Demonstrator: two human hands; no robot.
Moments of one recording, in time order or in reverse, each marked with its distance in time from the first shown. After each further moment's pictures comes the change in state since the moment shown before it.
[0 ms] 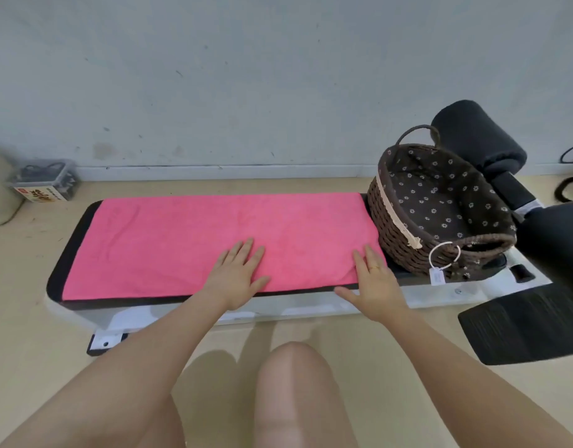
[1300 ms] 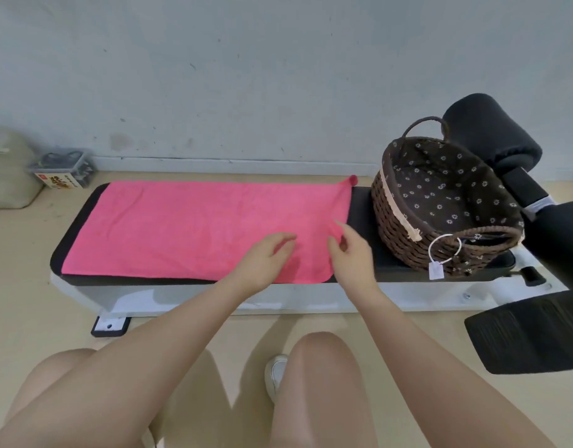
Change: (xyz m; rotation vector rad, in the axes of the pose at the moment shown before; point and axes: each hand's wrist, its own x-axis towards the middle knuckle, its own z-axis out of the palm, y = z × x) left_hand -0.013 0.071 -0.021 -0.902 0.212 0.010; right_hand 0.006 -0.052 -0.016 0.933 0.421 -0.062
